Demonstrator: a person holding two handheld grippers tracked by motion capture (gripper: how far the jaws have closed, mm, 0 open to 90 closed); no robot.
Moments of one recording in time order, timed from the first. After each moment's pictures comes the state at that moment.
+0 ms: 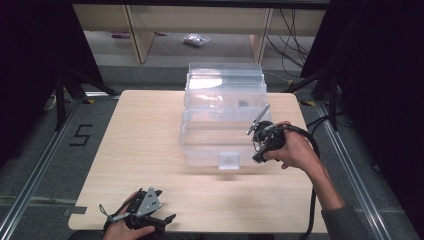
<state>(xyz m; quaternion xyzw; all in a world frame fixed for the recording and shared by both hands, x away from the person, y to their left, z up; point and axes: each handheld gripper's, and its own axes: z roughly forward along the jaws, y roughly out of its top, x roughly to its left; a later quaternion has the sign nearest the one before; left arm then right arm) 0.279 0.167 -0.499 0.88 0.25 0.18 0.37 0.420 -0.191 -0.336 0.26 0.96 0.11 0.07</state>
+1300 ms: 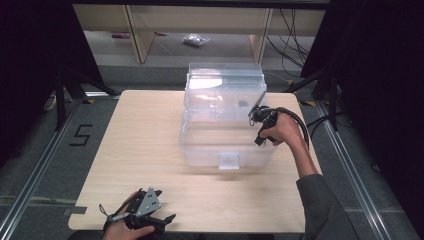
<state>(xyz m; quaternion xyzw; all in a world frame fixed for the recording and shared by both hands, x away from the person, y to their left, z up) 0.280 0.168 -0.499 0.88 0.25 0.18 0.37 0.514 -0.205 -0.377 0.35 0.93 0.05 0.05</state>
